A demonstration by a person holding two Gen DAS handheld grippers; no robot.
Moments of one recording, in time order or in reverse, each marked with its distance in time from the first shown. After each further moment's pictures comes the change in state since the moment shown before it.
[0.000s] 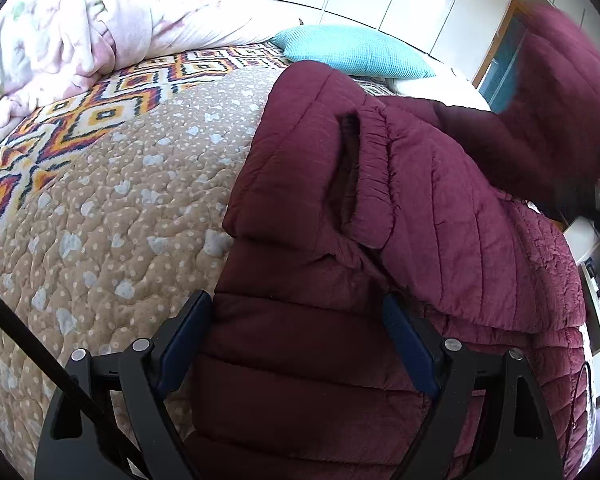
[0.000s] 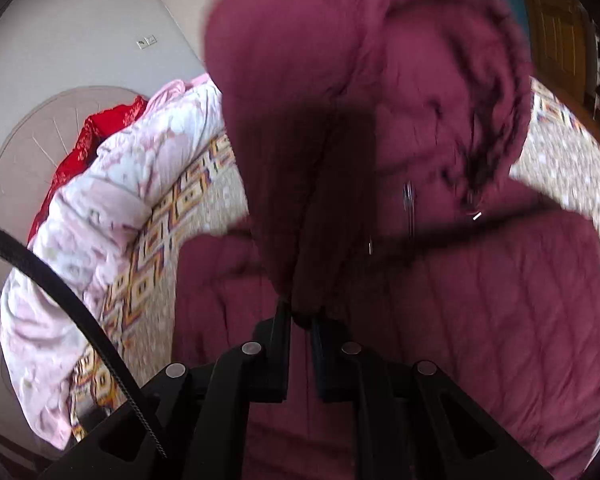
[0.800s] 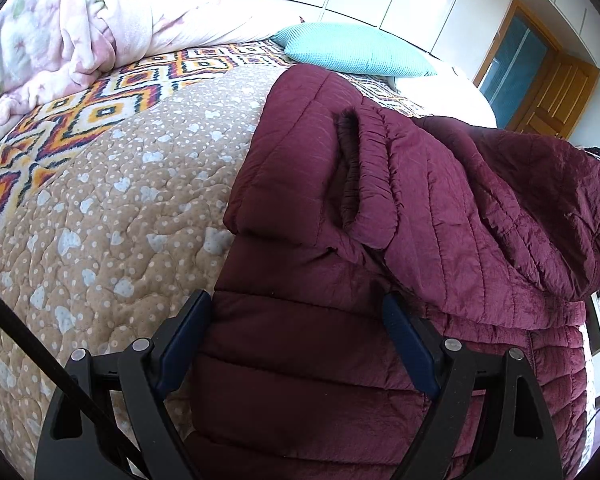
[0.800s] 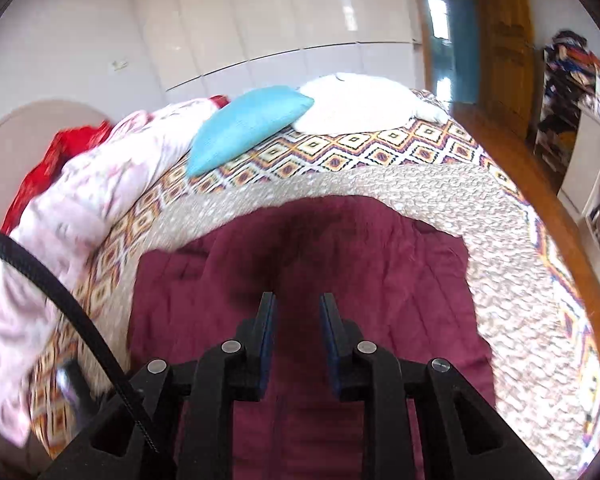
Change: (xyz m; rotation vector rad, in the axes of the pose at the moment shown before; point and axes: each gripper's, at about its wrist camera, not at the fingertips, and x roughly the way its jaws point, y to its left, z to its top) left arm 0.001 0.002 0.001 -0.007 0.007 -0.002; right arm -0.083 -0.019 0.013 -0.012 -0.165 -0.234
